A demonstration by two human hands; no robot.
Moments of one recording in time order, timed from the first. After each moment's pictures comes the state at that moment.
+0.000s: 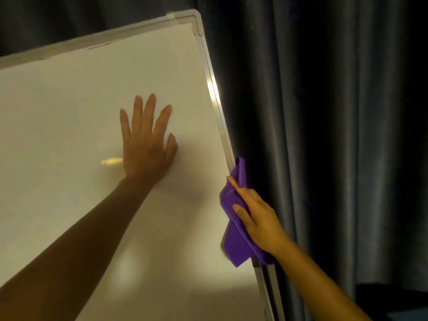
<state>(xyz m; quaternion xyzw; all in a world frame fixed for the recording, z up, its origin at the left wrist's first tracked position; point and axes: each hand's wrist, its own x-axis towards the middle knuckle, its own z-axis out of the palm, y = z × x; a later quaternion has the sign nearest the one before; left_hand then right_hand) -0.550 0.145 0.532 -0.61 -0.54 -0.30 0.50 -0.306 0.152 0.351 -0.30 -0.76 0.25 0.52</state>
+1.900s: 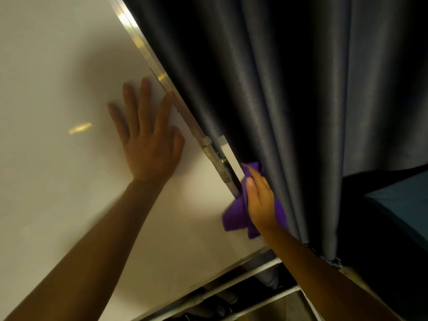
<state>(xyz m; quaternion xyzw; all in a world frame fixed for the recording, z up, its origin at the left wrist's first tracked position) -0.500 0.198 0.364 -0.69 -0.44 -0.32 0.48 -0.319 0.156 0.157 -0.54 -0.48 0.36 0.60</state>
